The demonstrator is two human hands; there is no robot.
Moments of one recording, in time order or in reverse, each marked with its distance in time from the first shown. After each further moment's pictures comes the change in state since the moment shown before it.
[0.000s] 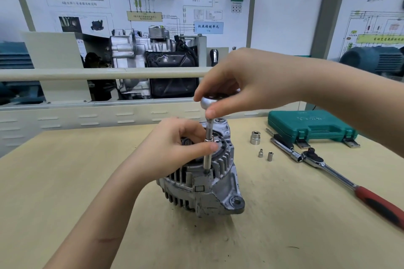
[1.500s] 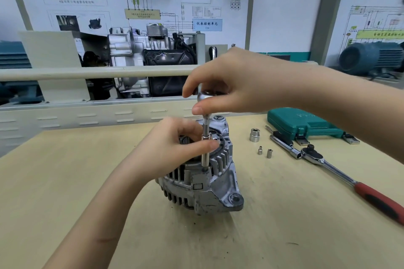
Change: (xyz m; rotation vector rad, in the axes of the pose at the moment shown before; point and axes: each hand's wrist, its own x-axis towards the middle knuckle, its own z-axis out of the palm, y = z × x) left_hand 0.000 0.000 0.002 0.104 -0.014 -0.072; right_hand 0.002 -0.003 0.009 -0.073 0.072 -0.045
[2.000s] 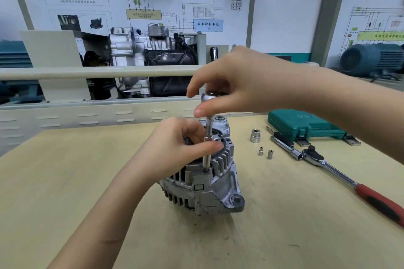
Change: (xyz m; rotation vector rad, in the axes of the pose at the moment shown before) left_hand 0.001 -0.002 0.005 -0.010 0.063 0.003; right_hand 0.000 0.001 0.001 0.040 0.000 0.013
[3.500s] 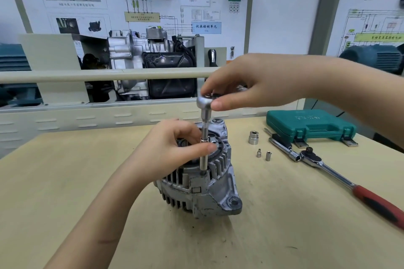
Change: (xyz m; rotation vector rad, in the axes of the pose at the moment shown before) left_hand 0.001 -0.002 -0.005 -0.074 -0.015 0.053; right_hand -0.009 0.014 -0.014 0.024 -0.172 0.092
